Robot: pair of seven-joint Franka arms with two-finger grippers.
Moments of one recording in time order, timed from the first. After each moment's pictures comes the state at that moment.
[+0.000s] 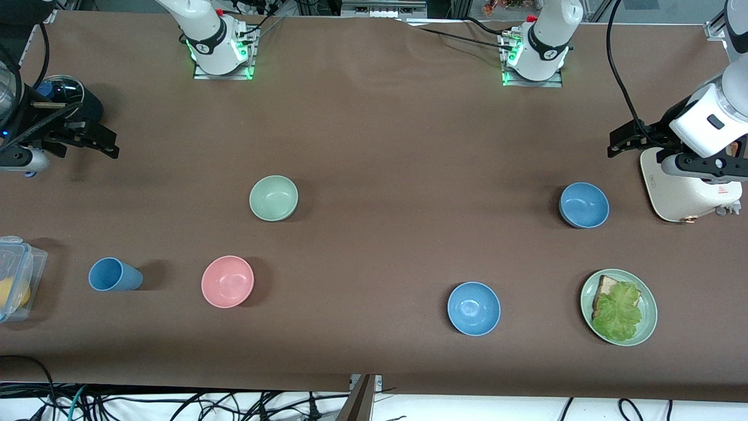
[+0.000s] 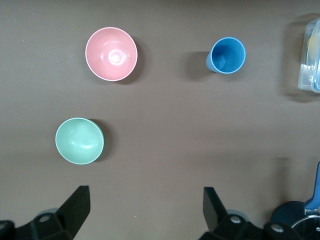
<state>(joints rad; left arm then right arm) -0.03 0.05 -0.01 -1.61 -0.04 1.57 0.03 0.06 0.09 0.00 -1.49 -0.02 1.56 0.07</state>
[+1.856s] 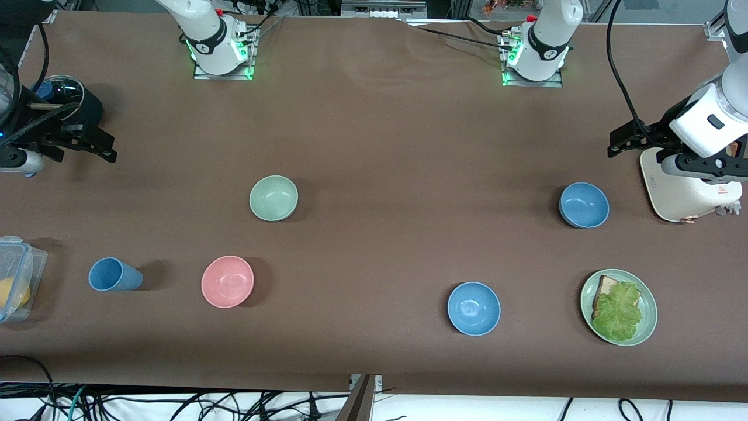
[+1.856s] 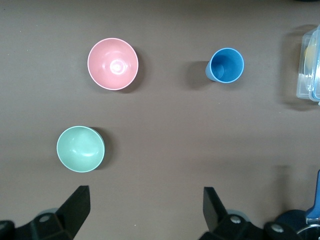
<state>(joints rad) -0.03 0.05 -0.01 -1.61 -0.04 1.57 0.03 0.06 0.09 0.00 -1.49 -0.02 1.60 0.07</state>
